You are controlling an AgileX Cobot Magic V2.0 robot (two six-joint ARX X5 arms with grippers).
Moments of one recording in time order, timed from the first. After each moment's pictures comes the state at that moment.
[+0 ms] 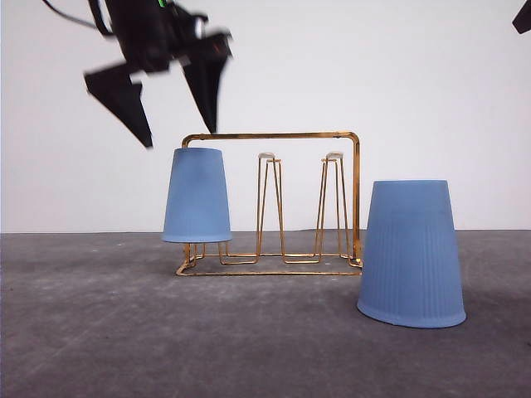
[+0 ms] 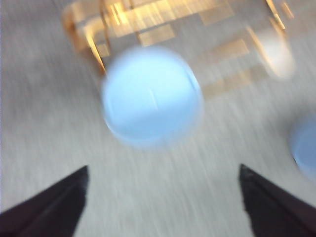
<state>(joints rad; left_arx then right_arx) -0.47 1.80 1.82 -1.20 0.12 -0.07 0.24 0.46 0.61 -0.55 -0.27 -0.08</state>
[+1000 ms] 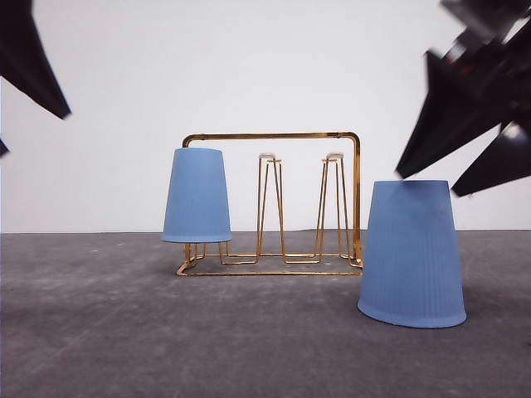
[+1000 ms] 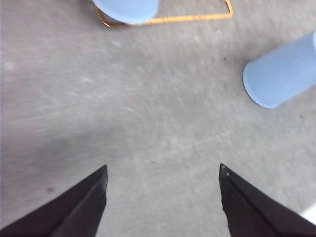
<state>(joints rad) -0.44 0.79 0.74 -0.71 0.19 -0.27 0.38 1.10 0.61 -0.25 -0.32 0.01</state>
